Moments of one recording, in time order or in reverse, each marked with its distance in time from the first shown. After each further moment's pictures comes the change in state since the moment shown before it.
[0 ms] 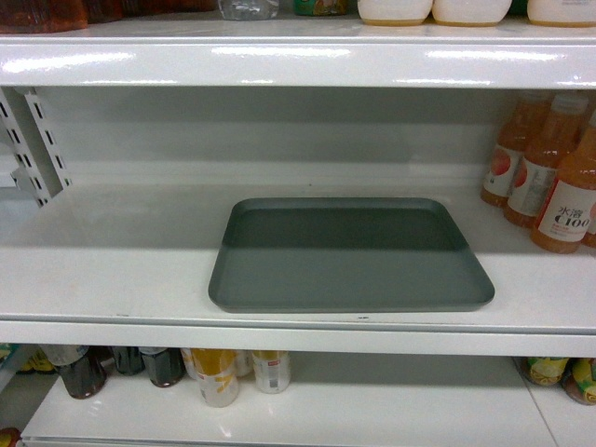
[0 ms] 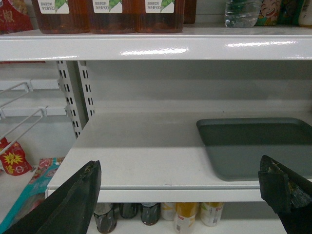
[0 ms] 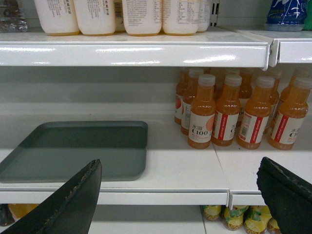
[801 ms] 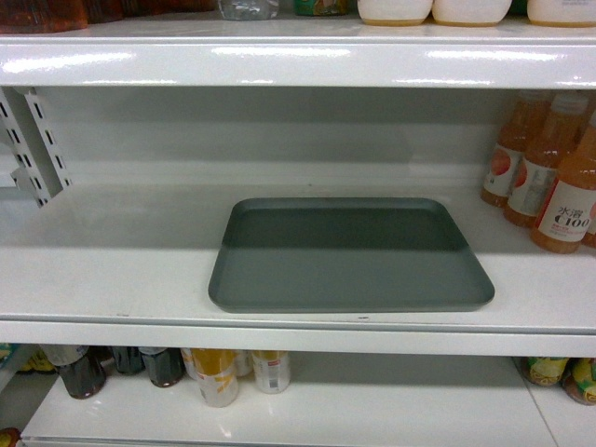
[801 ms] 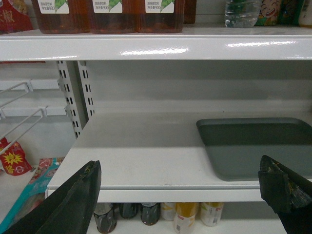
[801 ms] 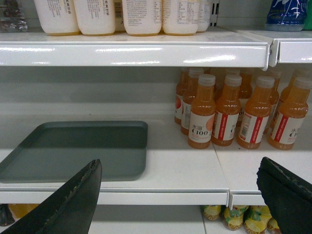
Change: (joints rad) left arm 0.000 0.000 0.000 0.000 0.000 0.000; right arm 0.000 0.000 0.000 0.000 0.000 0.000
